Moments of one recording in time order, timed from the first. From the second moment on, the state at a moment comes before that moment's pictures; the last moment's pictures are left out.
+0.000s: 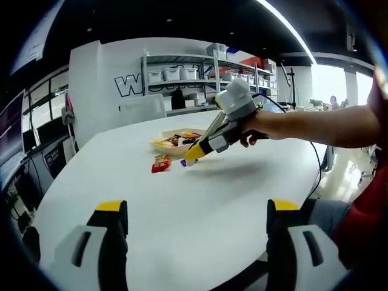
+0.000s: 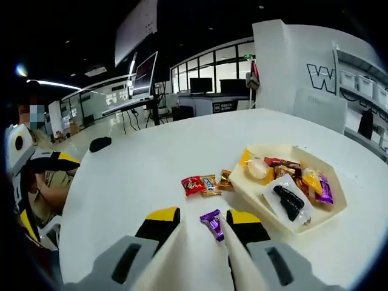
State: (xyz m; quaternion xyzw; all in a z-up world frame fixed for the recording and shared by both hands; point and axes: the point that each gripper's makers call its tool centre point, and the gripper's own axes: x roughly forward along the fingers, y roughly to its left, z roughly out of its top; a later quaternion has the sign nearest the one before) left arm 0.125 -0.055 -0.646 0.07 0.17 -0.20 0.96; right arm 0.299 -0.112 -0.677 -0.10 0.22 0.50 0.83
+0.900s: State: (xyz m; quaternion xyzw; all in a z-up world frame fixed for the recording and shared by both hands) left arm 0.124 -0.051 -0.643 0.07 0.17 -0.19 0.96; right arm 0.306 -0.113 -0.683 -0.11 0.20 0.49 0.84
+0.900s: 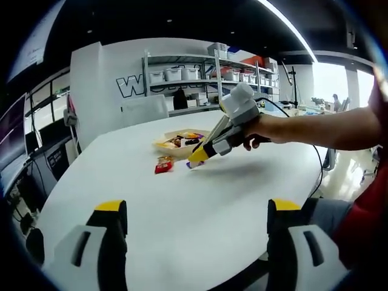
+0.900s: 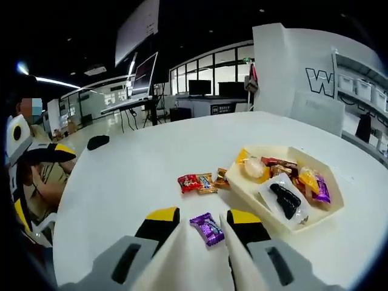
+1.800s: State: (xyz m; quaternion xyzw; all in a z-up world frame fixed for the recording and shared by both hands) left arm 0.122 -0.048 -0.645 0.07 0.17 -0.18 0.96; right arm 0.312 -0.106 -0.688 -0.08 0.20 0.46 0.86
